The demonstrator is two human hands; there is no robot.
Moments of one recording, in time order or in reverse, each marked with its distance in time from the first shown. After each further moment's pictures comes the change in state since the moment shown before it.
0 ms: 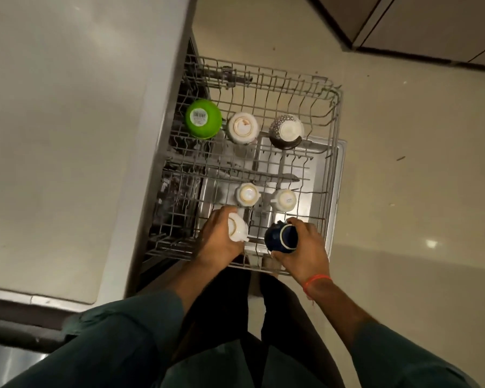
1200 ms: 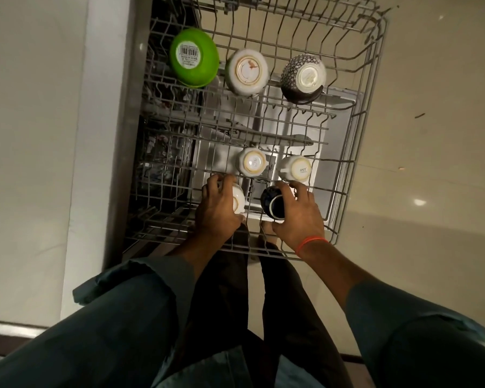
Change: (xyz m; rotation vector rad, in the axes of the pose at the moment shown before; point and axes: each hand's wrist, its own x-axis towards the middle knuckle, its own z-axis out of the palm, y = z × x) left_hand 0.057 -0.048 0.044 0.327 -0.061 -0.022; right_hand 0.053 0.001 0.054 -0.376 -0.149 -0.082
